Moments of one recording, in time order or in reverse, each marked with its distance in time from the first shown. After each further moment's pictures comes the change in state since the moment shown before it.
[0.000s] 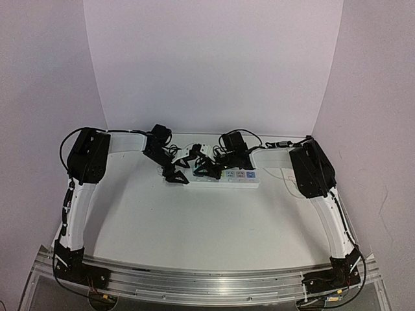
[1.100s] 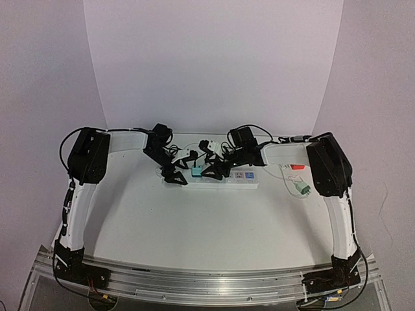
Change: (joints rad) left arm -0.001 0.001 0.043 -0.100 -0.040 -0.007; right arm -0.014 -0.199 -0.186 -0.052 0.054 -0.007
